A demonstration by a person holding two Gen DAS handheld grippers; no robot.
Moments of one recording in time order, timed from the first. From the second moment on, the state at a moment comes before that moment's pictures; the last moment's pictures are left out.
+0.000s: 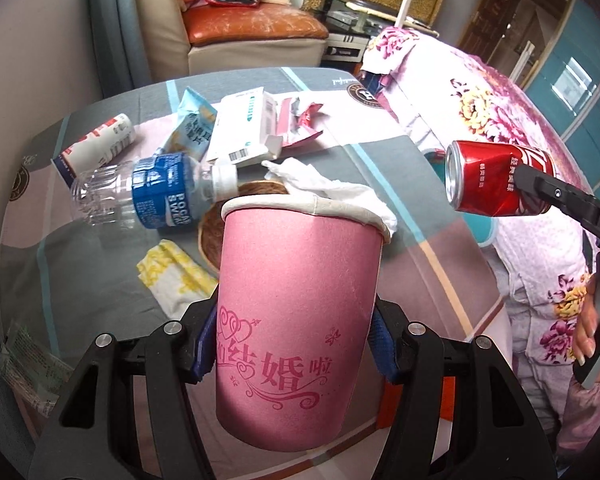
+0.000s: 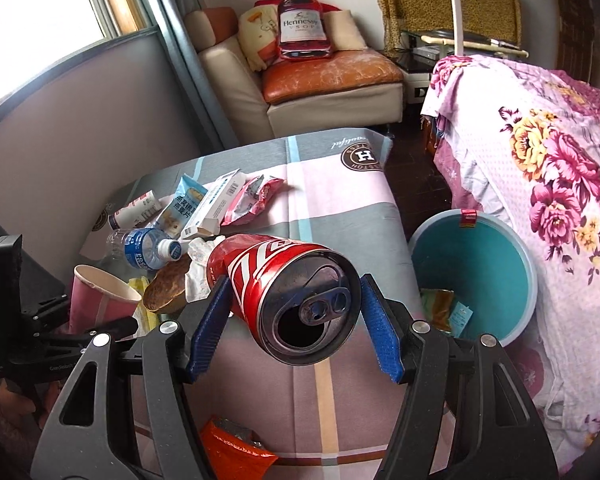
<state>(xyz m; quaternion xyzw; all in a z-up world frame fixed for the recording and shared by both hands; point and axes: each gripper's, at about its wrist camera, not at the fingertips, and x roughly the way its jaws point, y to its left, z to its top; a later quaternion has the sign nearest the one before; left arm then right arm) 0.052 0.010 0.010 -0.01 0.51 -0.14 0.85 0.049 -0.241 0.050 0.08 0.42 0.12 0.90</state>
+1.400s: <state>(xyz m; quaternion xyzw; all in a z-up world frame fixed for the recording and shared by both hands) 0.147 -0.276 -0.042 0.13 0.54 -0.24 0.79 0.047 -0.476 -0.043 0.22 0.42 -0.09 0.88</state>
